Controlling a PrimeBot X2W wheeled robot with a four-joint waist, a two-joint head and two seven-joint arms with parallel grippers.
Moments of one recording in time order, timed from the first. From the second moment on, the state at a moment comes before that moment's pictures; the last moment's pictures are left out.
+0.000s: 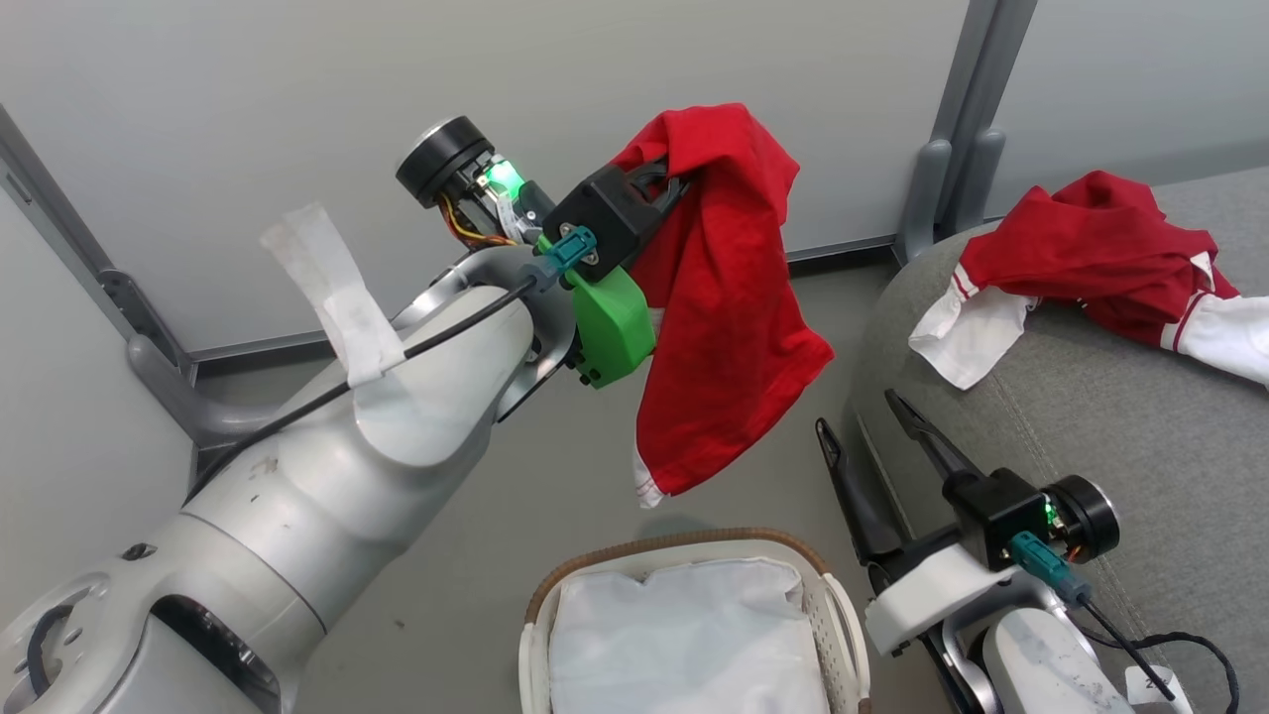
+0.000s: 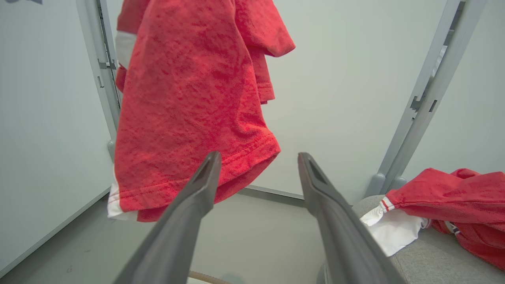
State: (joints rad) left arm -1.08 0.14 -1.10 0.73 -0.48 -0.13 -0.26; right arm -0.18 -0.05 0.19 0.22 0.03 0.13 -0.26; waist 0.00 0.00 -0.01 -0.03
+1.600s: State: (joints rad) left arm -1.09 0.14 -1.14 0.70 -0.57 -0.13 -0.26; right arm -0.36 -0.05 0.30 0.22 0.04 0.13 -0.26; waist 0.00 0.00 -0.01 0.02
